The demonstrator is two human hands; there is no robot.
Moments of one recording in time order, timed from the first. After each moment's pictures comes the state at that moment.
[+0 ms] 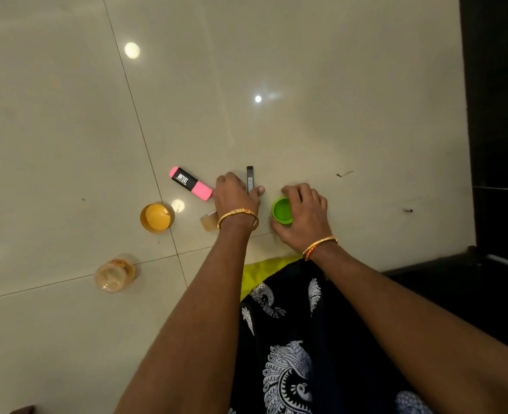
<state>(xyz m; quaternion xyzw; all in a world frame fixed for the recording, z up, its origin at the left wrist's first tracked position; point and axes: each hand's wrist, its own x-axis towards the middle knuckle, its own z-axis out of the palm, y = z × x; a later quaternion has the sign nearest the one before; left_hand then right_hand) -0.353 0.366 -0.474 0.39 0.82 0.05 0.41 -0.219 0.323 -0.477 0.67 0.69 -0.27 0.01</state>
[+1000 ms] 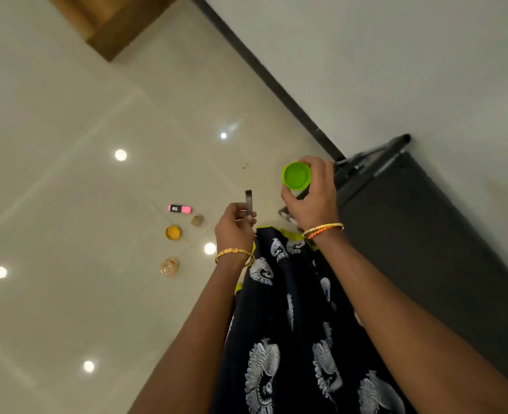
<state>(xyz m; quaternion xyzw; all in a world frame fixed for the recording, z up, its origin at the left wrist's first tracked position) -0.251 0.253 -0.073 0.49 0.66 0.13 0.55 -0.106 0.226 -0.066 0.81 0.39 -0.23 -0.38</state>
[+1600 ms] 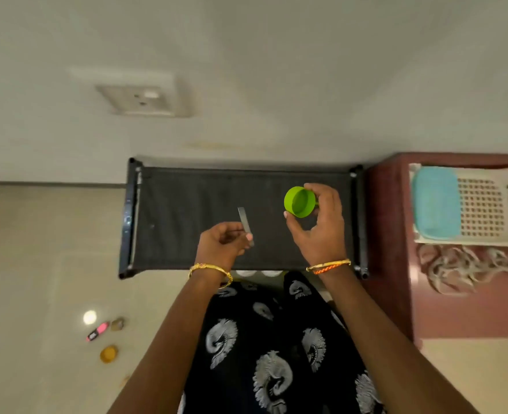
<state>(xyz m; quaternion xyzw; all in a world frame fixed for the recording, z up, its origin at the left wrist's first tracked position) -0.040 0.005 0.028 0.64 0.39 -0.16 0.65 0.017 -0.161 0.023 0.89 0.05 0.03 -0.45</state>
